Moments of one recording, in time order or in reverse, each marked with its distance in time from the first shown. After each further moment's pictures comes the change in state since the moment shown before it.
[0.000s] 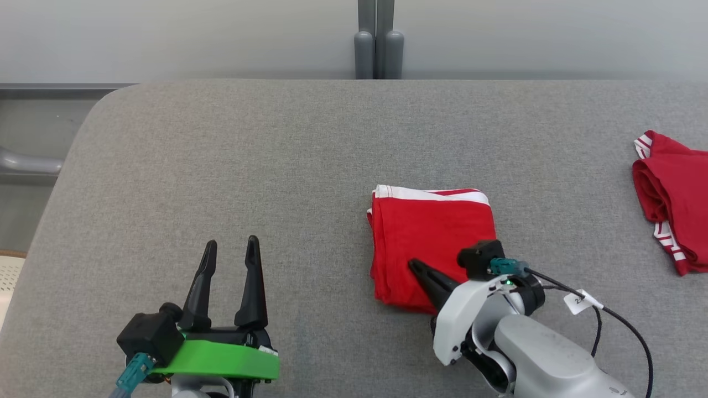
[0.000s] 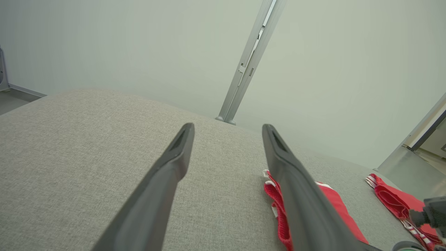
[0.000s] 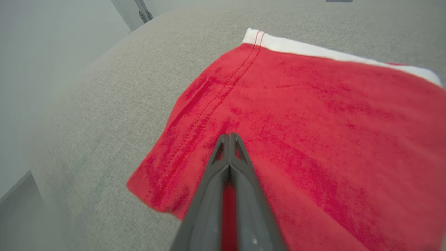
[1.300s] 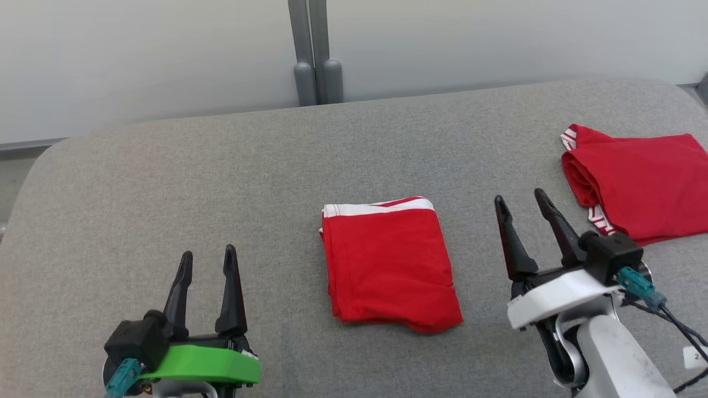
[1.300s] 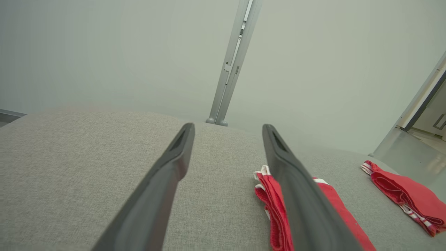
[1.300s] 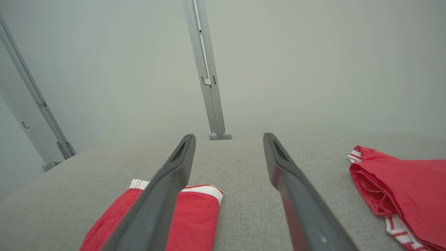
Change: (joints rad) left arm 0.004 0.000 0.071 0.046 0.069 0.001 0.000; right arm 0.293 0.046 -0.625 -0.463 -0.416 0.000 -0.077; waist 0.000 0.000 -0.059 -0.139
